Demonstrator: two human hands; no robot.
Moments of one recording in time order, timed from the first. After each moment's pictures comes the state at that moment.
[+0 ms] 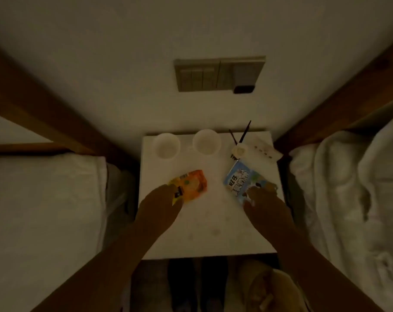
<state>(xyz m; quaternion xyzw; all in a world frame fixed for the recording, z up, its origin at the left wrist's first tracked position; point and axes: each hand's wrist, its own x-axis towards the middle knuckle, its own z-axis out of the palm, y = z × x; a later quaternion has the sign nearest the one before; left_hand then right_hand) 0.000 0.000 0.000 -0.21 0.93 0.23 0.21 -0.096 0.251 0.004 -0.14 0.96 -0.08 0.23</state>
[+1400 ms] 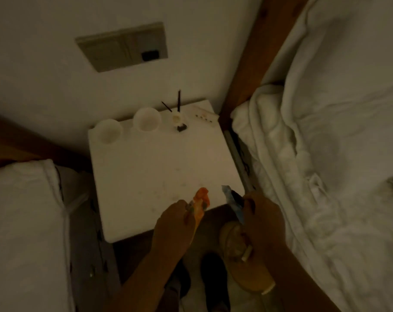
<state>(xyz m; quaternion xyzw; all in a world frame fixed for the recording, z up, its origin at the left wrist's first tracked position) 0.070 0.171 0.017 -0.18 0.89 0.38 0.17 0.027 0.376 0.039 0.08 0.95 -0.26 0.15</state>
